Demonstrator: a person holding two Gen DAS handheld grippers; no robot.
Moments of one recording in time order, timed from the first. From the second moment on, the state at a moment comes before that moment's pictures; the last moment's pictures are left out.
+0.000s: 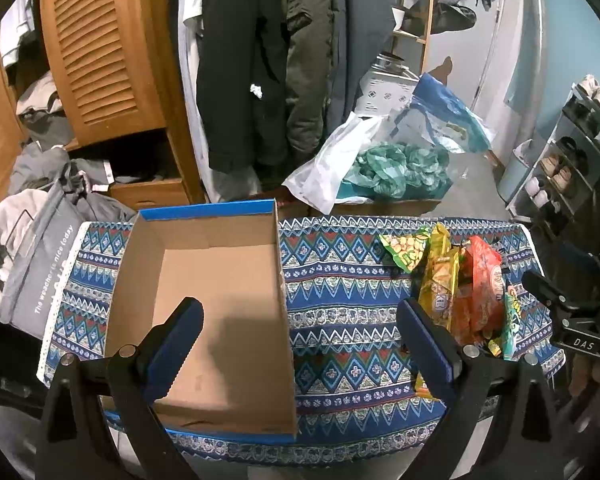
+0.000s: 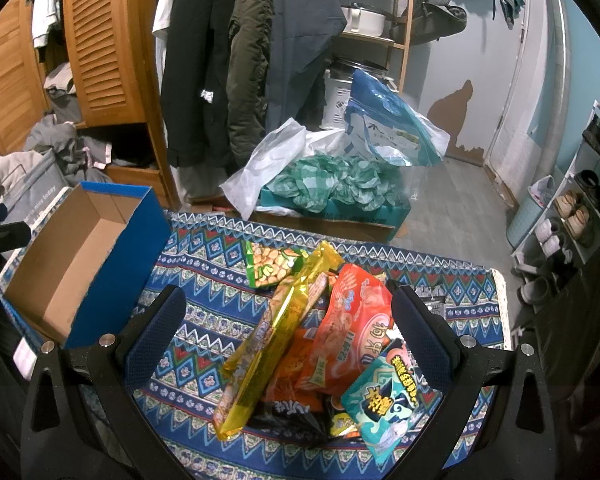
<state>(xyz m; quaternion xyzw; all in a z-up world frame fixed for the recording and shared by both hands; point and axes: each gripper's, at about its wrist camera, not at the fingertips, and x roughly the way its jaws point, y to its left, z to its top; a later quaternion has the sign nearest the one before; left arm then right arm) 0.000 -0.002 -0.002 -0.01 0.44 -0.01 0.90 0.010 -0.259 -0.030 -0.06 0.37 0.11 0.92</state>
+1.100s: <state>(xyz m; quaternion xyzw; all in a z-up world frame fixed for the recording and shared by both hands) -0.001 0.000 -0.006 -0.02 0.44 -0.01 0.90 0.008 -0.260 -0.030 -0.06 0.37 0.11 0.92</state>
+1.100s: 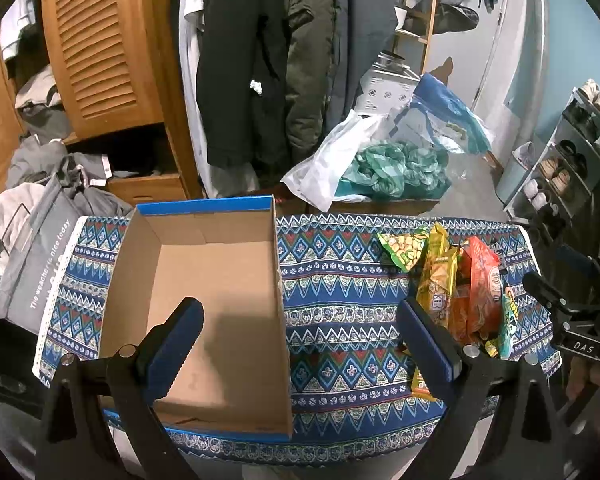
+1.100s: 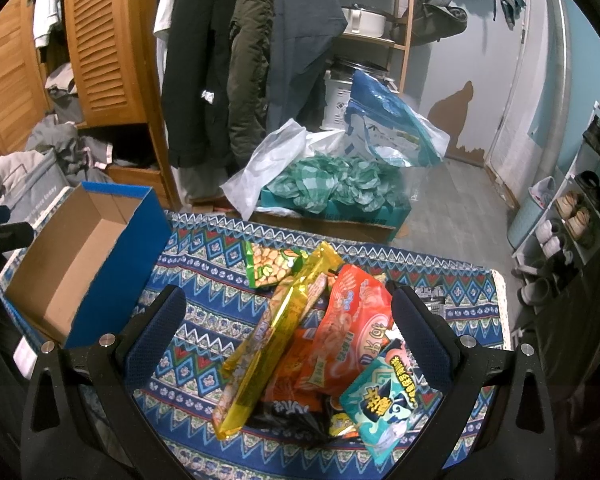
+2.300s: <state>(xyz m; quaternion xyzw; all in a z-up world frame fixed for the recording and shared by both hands) 0.004 -0.010 -0.023 -0.02 0.47 -0.02 0.88 0.007 -0.278 -0.030 -0.07 0.38 0.11 0.92</state>
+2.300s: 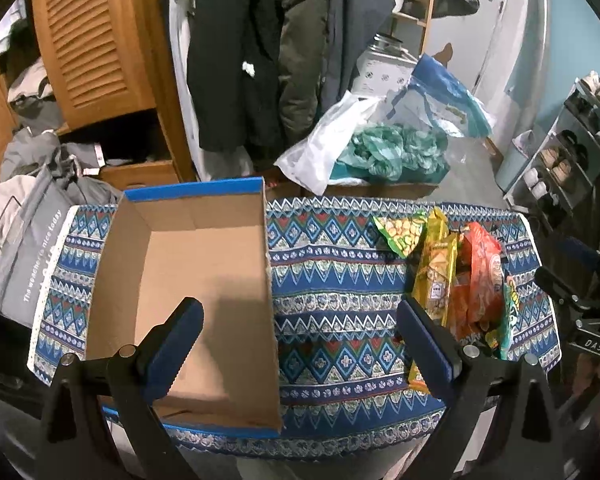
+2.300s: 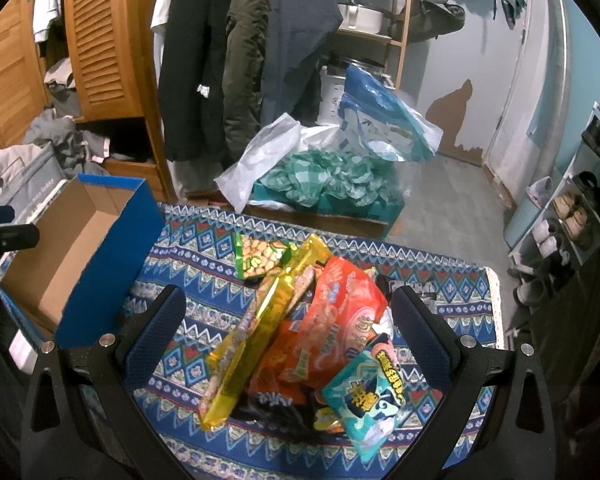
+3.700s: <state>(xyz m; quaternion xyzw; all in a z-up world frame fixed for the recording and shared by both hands) 0.058 -0.156 -0.148 0.00 0.58 -0.09 0.81 0.014 -0.367 -0.163 -0.16 0.51 0.14 0.83</state>
